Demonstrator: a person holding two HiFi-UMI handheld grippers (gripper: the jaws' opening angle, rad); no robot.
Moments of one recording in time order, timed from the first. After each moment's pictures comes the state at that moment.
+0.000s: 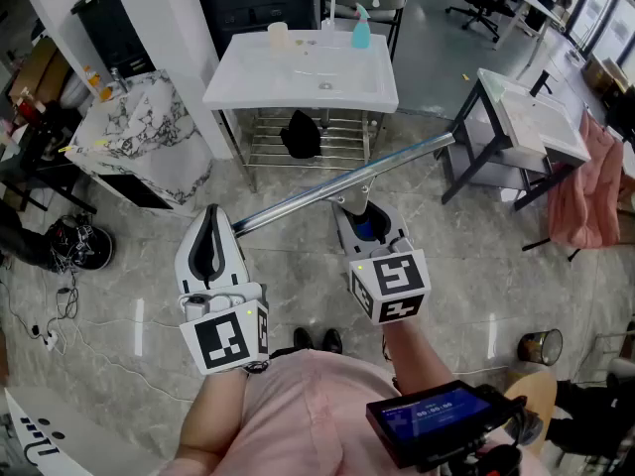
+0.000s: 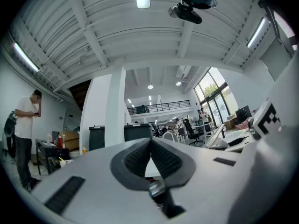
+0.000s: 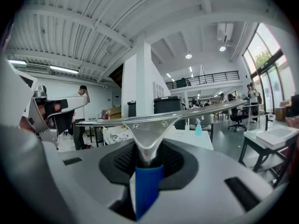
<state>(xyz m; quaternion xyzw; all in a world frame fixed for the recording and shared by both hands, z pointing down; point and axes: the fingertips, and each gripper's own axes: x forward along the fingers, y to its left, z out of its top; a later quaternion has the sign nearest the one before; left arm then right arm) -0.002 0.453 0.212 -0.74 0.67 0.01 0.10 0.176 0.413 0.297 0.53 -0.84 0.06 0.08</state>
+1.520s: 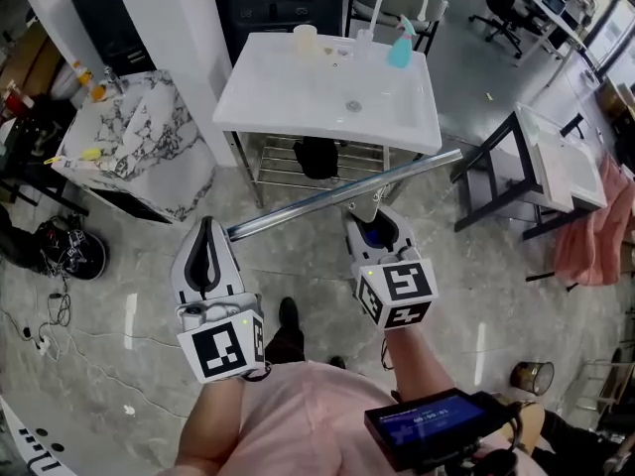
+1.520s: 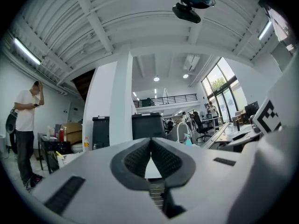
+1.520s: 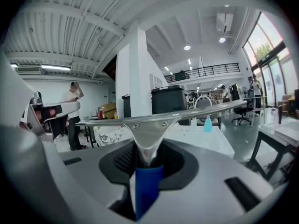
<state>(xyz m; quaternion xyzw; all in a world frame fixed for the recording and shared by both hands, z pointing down) -0.090 0.268 0.263 -0.72 0.69 -0.01 0.06 0.115 0.220 0.341 0.53 -0.84 0.09 0.10</state>
